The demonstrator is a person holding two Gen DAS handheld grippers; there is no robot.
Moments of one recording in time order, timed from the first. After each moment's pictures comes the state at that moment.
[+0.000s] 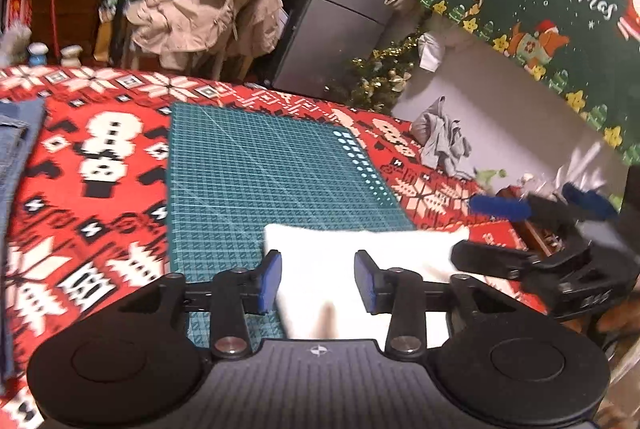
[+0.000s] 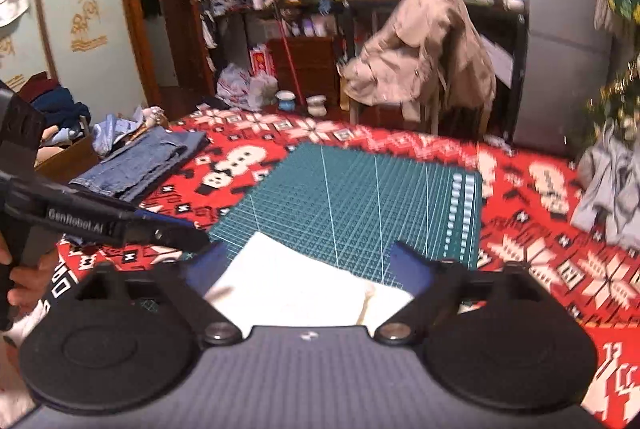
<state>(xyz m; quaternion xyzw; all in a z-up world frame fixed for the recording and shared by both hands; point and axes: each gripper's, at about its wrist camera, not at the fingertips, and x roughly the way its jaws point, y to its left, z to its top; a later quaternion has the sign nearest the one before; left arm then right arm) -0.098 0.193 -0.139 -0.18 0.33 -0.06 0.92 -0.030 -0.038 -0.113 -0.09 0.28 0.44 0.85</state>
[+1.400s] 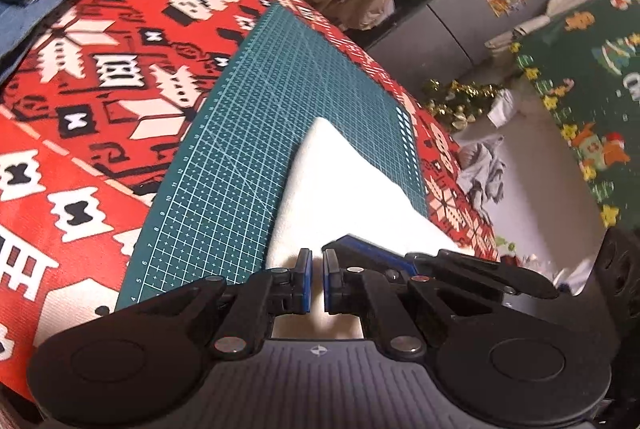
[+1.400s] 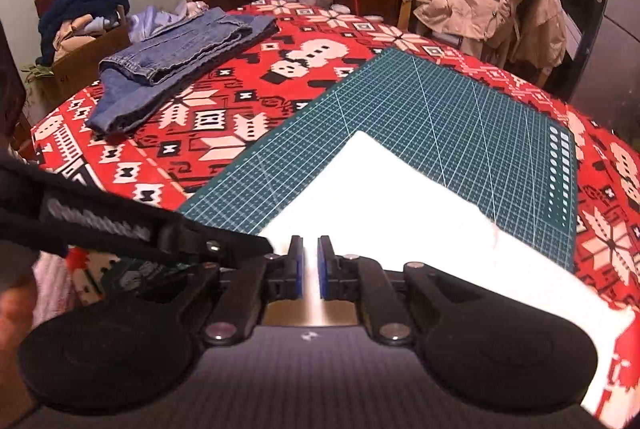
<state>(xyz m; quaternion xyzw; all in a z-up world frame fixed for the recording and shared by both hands) -0.131 0.176 -0.194 -0.39 0.36 0.03 0.85 -0.068 0.044 -0.170 -0.20 0.37 0.48 0.77</state>
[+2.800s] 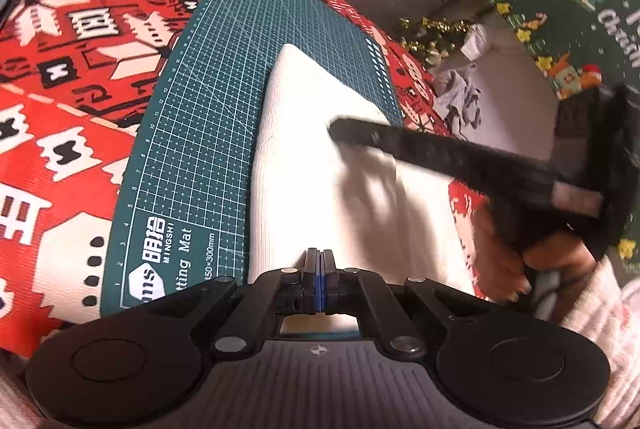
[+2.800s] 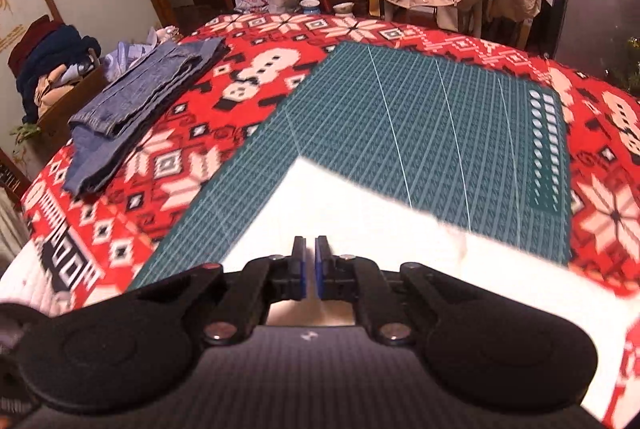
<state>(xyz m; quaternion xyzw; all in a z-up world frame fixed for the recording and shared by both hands) -0.152 0.161 -0.197 -0.35 0.42 -0.05 0.84 -0.018 0.036 -0.166 -0.13 0.42 0.45 0.78</state>
